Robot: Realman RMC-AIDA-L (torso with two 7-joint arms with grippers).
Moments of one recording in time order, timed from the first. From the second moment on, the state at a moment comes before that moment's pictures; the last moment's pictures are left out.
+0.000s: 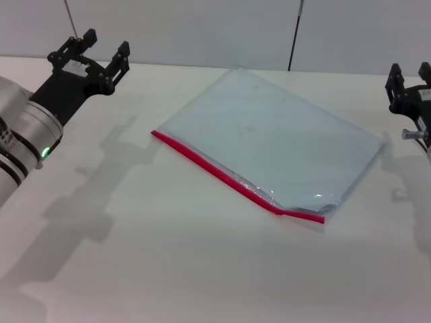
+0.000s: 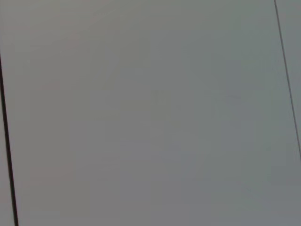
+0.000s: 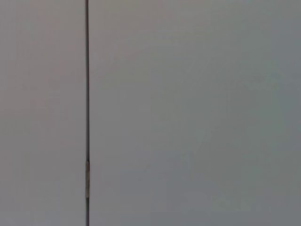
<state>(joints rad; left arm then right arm) -0.56 -2.03 1.42 0.19 -2.88 -1.10 2.78 0.46 2.03 -2.25 -0.61 -2.00 0.77 2.82</state>
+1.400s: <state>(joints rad) -0.55 -2.00 1.43 0.19 -2.85 -1.09 2.68 0.25 1.76 -2.25 -1.33 -2.23 0.06 2.80</state>
